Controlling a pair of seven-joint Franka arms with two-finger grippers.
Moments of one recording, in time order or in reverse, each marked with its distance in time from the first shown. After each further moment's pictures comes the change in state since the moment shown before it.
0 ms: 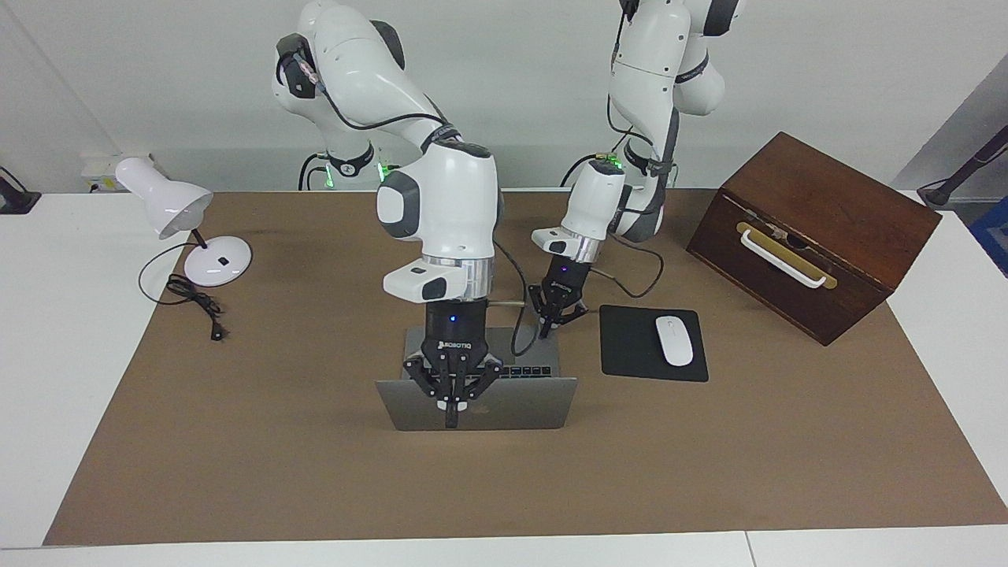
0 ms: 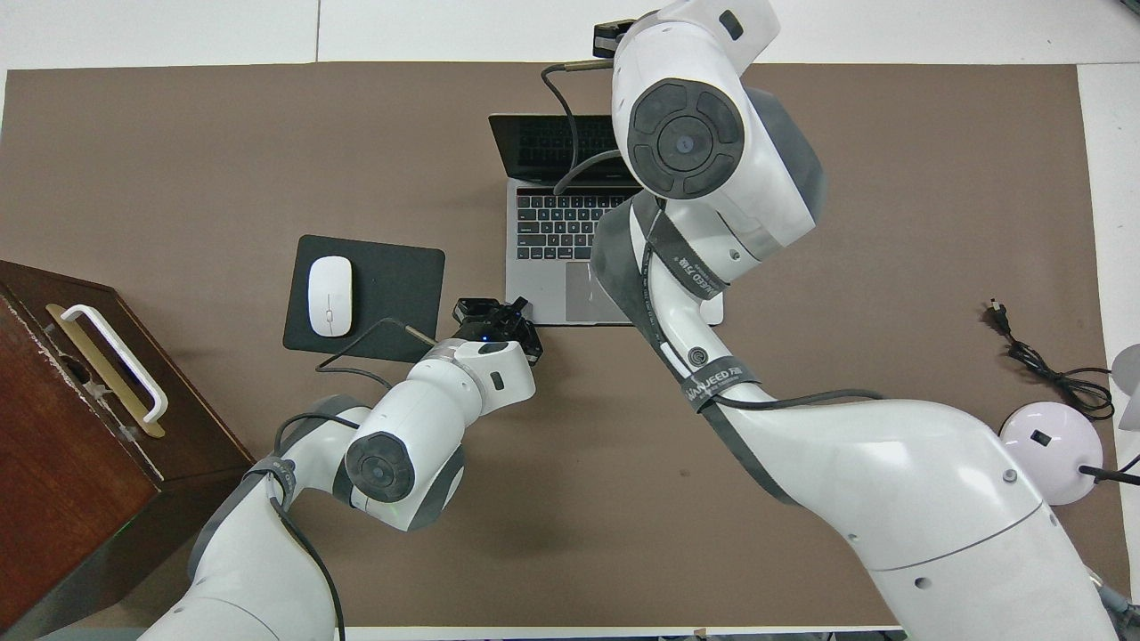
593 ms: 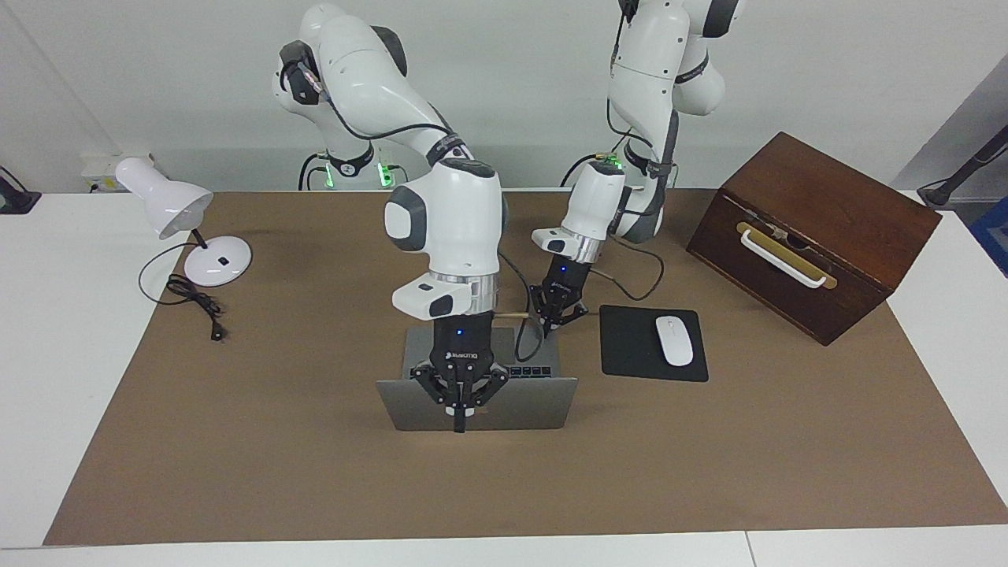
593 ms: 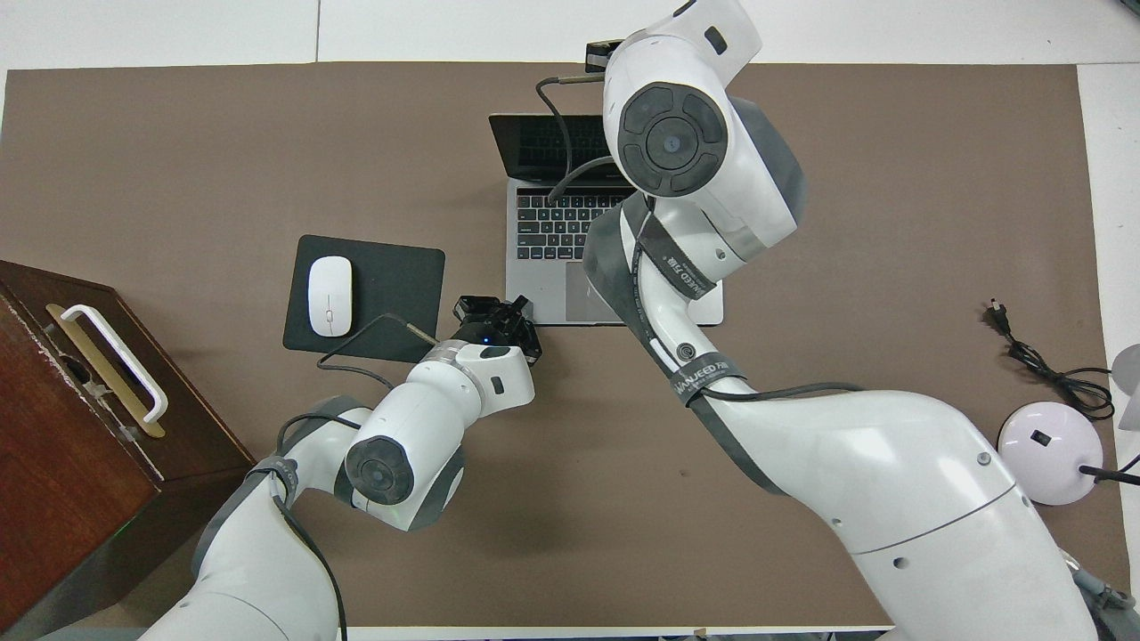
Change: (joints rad) left arm 0.000 0.014 0.001 -0.003 0.000 0.043 0.054; right arm 0.000 0.035 0.004 0.002 0.041 -0.001 0.001
